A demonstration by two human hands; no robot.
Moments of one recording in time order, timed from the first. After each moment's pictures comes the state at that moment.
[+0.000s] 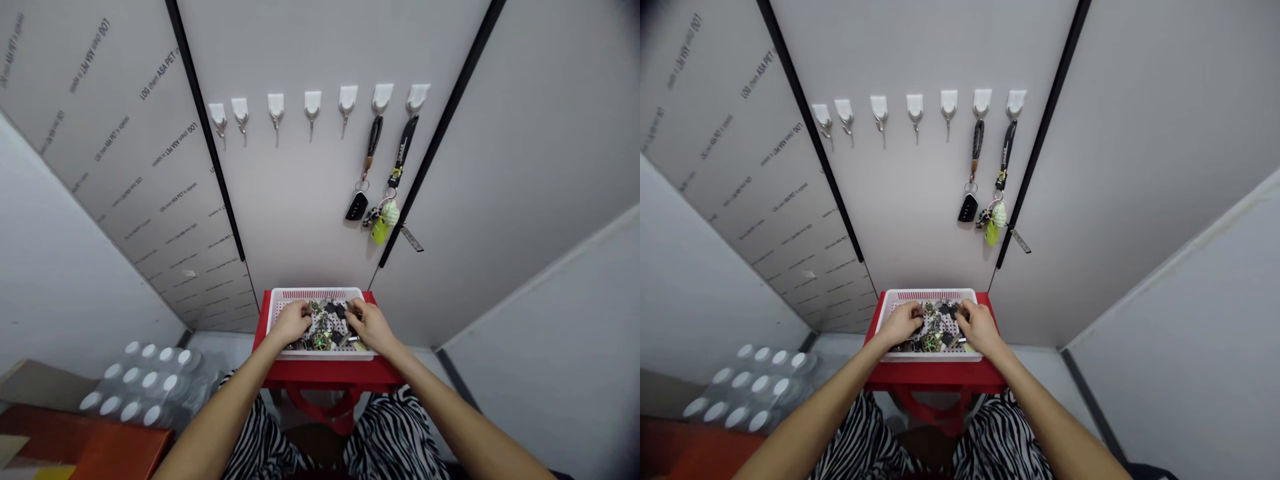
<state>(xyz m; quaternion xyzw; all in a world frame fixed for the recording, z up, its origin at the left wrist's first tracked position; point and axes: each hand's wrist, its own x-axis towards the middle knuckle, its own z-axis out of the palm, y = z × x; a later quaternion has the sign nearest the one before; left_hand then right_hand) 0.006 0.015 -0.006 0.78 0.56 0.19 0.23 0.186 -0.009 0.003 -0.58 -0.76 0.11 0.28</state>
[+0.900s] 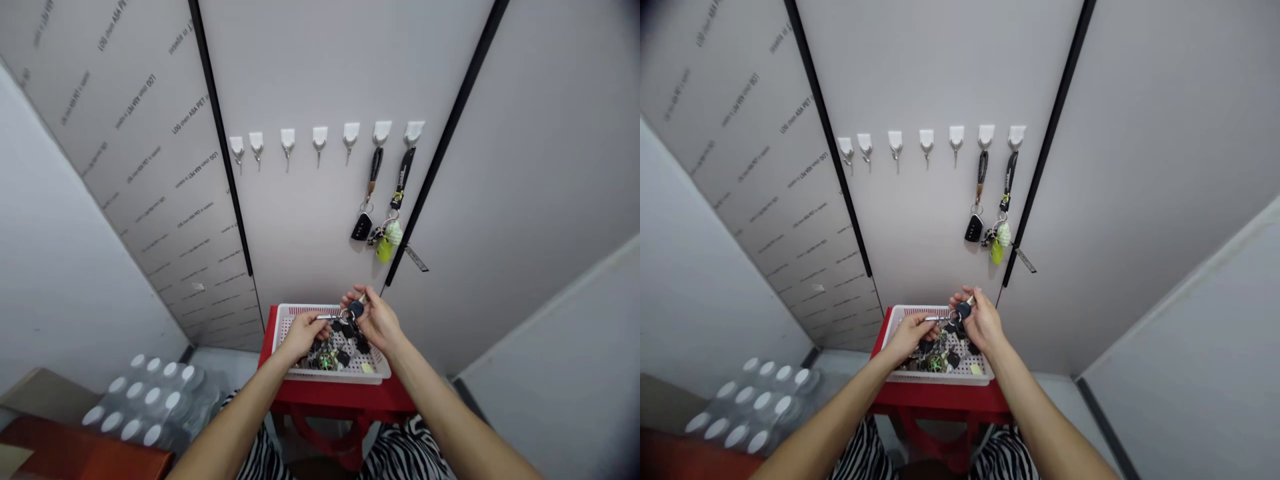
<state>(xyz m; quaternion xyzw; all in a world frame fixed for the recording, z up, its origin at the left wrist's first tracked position) 0.023 0.006 0.017 0.56 0.43 0.40 0.59 0.158 0.007 0.053 -0.34 -0.26 0.64 0.64</state>
